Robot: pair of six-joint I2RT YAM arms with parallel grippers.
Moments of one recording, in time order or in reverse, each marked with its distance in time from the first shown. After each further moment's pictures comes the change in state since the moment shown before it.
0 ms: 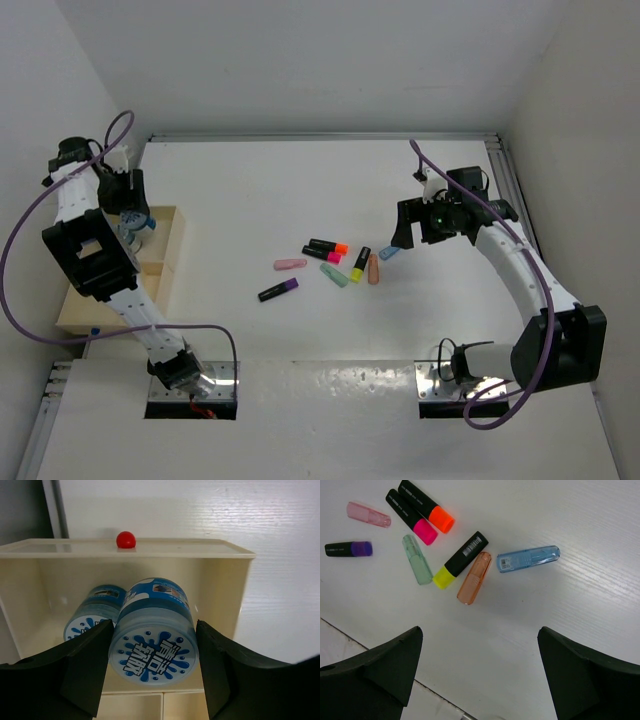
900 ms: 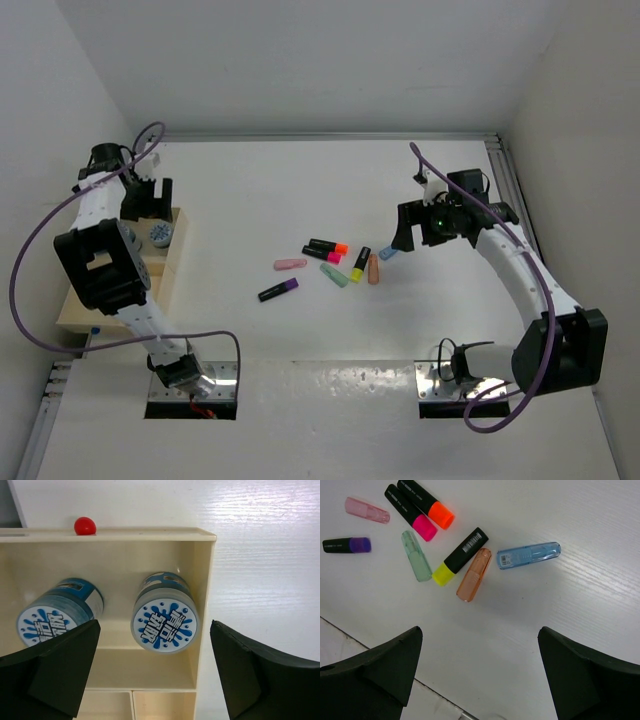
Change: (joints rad) left arm -0.129 -0.156 -0.261 0.135 -0.115 -0.037; right arm 0.000 -0.017 -0.019 -0.001 0.000 -0.008
